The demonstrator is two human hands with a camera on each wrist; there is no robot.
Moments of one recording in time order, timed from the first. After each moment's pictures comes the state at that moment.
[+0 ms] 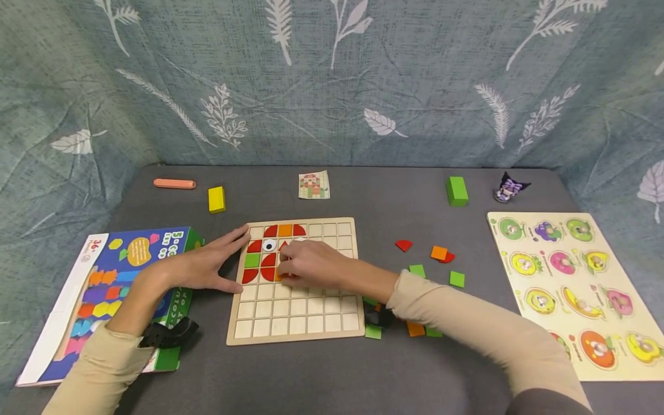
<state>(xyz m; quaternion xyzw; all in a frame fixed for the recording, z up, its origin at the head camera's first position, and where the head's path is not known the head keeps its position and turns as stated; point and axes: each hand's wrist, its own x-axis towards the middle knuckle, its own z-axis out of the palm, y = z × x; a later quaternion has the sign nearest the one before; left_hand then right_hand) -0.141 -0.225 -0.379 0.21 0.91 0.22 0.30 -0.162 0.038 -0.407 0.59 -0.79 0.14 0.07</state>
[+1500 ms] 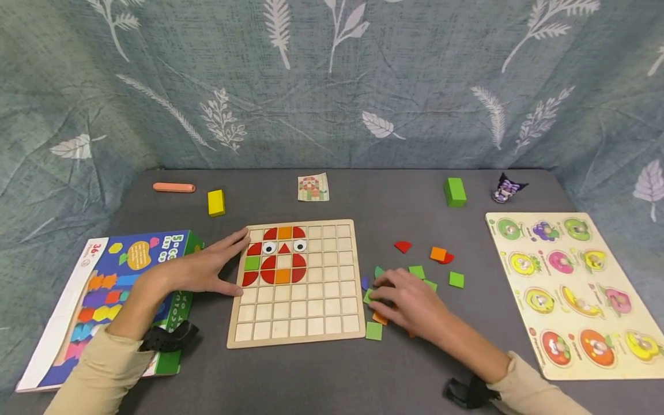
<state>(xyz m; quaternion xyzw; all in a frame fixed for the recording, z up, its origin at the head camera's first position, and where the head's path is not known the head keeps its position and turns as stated) -0.140 -0.226 -0.379 0.21 0.91 0.22 0.29 -0.092 0.183 -0.430 0.40 -0.89 0.19 0.12</state>
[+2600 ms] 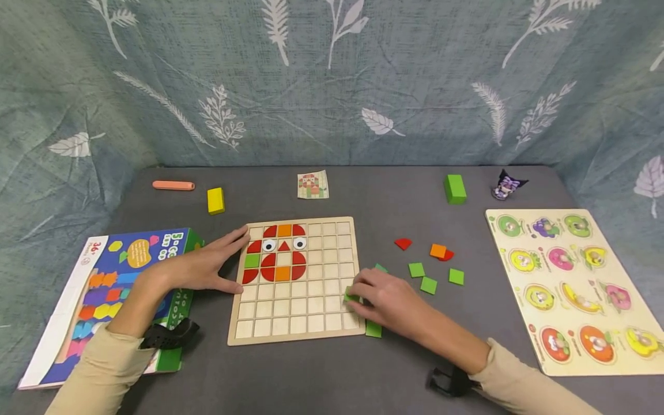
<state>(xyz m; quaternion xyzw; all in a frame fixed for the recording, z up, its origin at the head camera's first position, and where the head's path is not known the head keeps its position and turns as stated) -0.140 -0.224 -0.382 0.21 0.91 0.23 0.28 -0.095 0.152 -0.416 0.48 -0.83 0.25 0.17</state>
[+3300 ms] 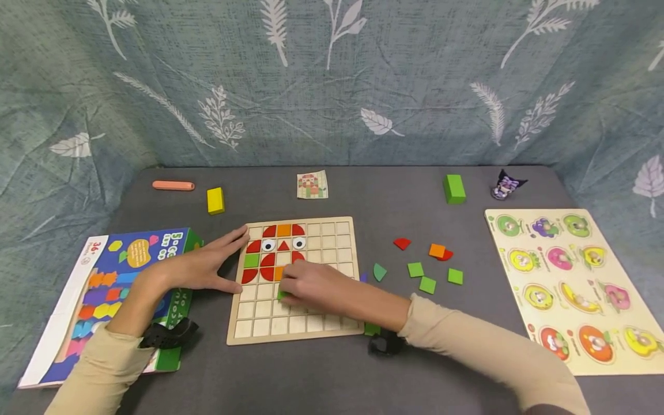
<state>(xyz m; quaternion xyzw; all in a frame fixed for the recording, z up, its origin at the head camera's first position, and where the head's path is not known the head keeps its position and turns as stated) -0.138 -0.225 -0.377 0.21 0.91 0.23 0.29 -0.120 0.052 -0.402 0.57 -0.80 0.15 0.10</state>
